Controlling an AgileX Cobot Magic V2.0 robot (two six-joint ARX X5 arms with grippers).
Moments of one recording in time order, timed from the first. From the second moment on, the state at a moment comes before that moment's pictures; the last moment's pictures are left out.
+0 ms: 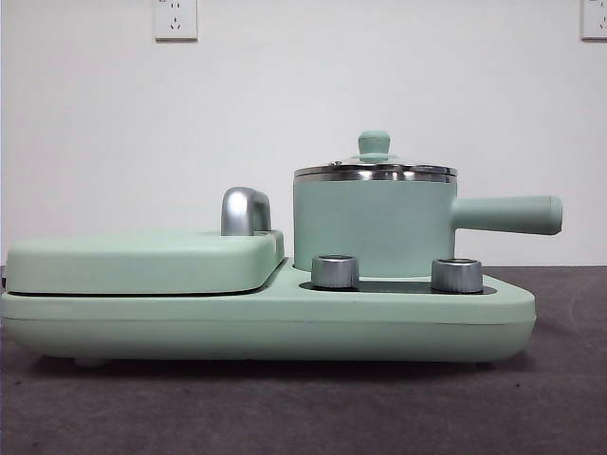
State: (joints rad) left arm -0.03 0.00 0.03 -0.18 0.00 -0.10; right arm 0.71 0.28 0.82 -0.87 -0.08 0.26
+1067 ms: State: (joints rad) left arm -0.03 0.00 0.03 -0.18 0.00 -0.10; right arm -0.05 0.01 0.04 -0.17 -0.06 0.10
